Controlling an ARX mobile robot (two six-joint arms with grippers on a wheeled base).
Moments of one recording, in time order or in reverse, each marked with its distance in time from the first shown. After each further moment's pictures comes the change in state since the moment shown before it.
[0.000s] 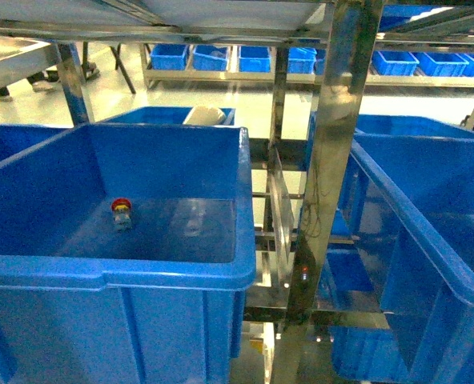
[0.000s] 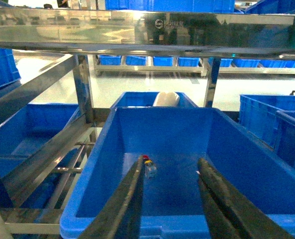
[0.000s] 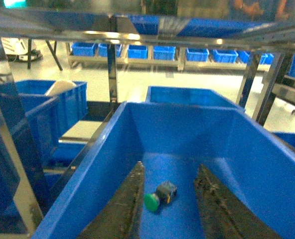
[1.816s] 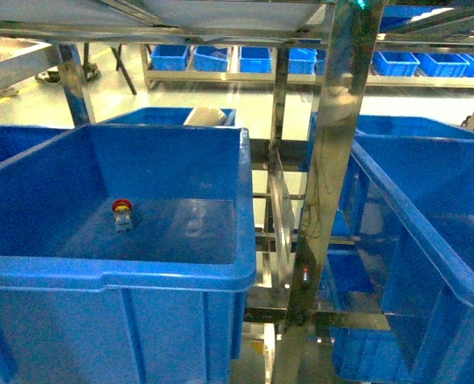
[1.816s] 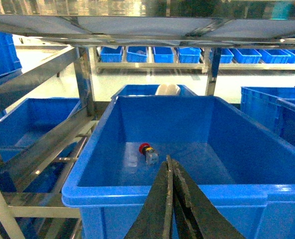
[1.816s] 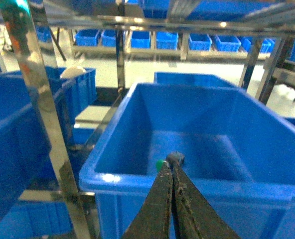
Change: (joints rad) left arm 0.000 -0.311 -0.107 -0.212 0.000 0.007; right arm 0.145 -1.055 -0.102 -1.012 0.146 0.018
